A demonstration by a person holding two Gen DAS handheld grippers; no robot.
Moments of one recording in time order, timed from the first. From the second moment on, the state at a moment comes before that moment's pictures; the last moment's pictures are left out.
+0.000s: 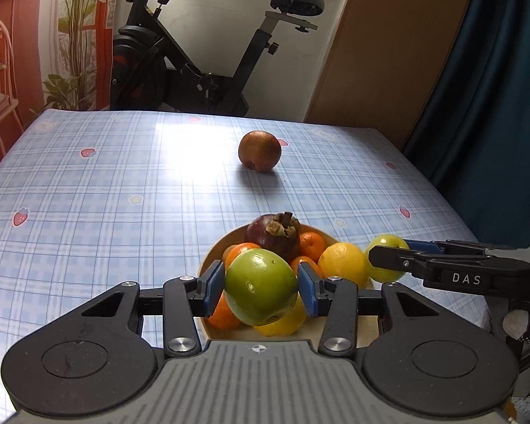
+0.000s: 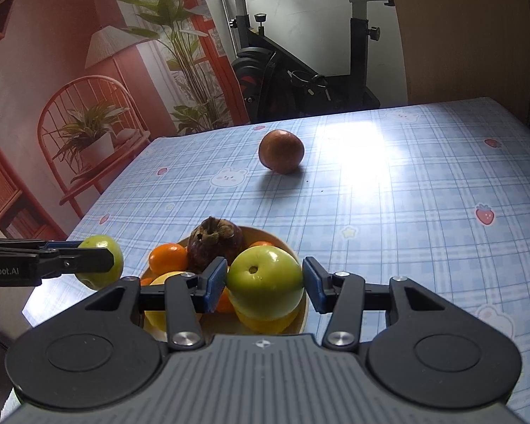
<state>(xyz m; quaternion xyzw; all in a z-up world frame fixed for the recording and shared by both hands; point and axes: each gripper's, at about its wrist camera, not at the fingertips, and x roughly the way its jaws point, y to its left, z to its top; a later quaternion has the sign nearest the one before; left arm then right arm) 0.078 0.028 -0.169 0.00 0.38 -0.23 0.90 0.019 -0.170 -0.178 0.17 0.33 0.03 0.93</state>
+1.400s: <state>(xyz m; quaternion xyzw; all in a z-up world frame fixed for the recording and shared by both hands) 0.052 0.027 -0.211 0.03 0.39 -0.22 0.90 0.018 -0.136 -0.205 0.12 0.37 0.05 0.92</state>
